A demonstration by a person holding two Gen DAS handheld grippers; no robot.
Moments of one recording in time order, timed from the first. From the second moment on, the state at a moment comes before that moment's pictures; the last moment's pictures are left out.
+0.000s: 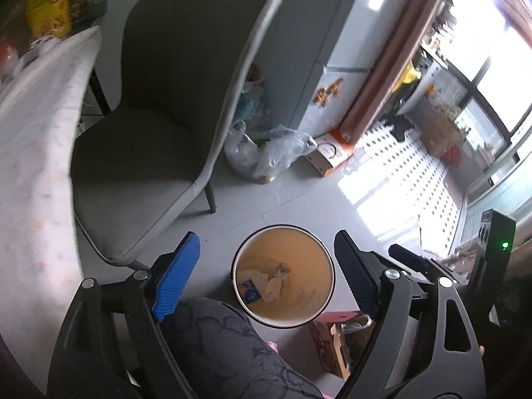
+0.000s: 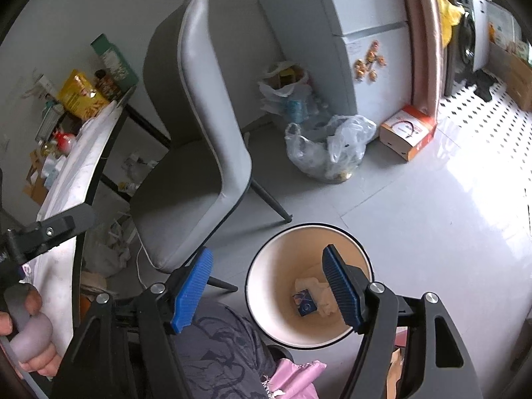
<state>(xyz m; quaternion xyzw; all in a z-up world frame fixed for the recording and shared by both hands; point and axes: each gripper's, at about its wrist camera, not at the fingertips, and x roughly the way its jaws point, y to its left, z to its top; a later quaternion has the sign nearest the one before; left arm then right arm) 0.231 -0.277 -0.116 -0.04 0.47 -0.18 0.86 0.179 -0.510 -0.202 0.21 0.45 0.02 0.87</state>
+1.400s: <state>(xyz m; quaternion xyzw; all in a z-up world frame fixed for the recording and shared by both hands) 0.086 0.000 -0.045 -0.18 0.28 0.02 0.94 0.158 -0.240 -0.072 0.05 0.35 0.22 0.91</state>
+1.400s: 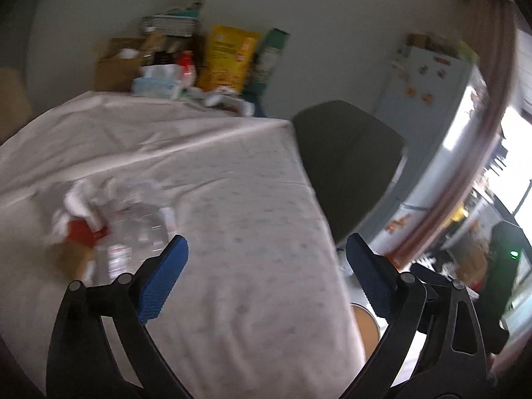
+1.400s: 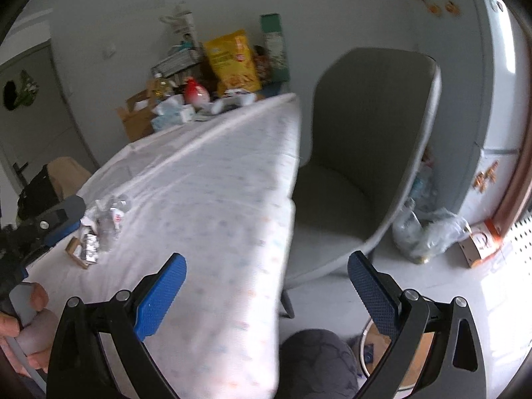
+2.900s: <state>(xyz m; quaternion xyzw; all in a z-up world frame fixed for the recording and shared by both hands) 0.024 0.135 -0.082 -0.29 0.31 0.10 0.90 0.141 -0.087 -0.076 -0.01 0.39 0.37 0.84</state>
